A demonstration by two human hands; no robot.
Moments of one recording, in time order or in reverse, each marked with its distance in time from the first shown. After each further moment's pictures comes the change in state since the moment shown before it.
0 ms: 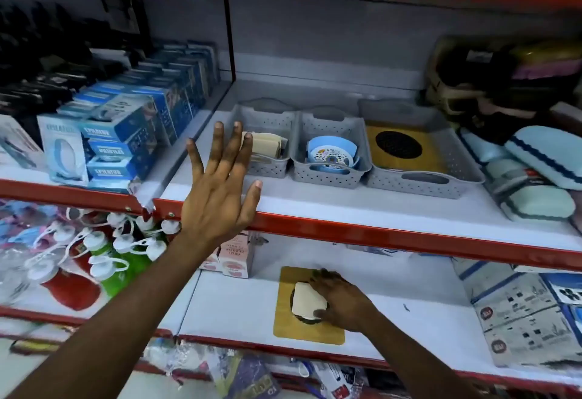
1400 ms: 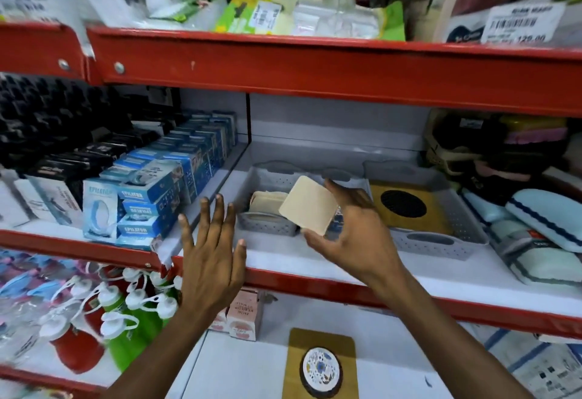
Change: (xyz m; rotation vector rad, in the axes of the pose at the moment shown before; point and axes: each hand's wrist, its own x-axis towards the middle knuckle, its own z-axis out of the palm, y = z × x) left_hand -0.025 -0.022 0.015 -0.054 0.135 -0.192; right_hand -0.031 -0.100 -0.277 0.231 0.856 0.039
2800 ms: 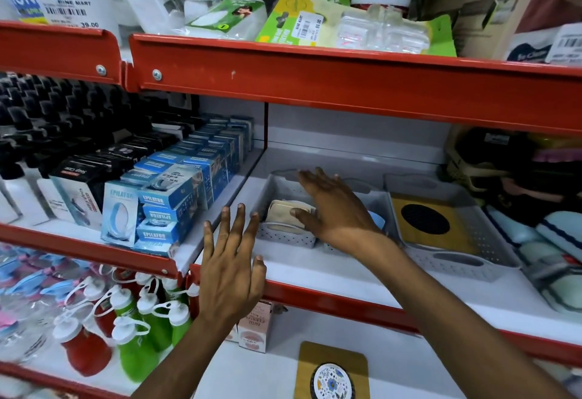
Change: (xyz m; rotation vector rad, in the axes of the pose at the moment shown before) left_hand 0.005 -0.002 0.001 -0.072 0.014 0.000; right_hand 0.079 -0.024 0.036 -0.280 -0.292 -0.155
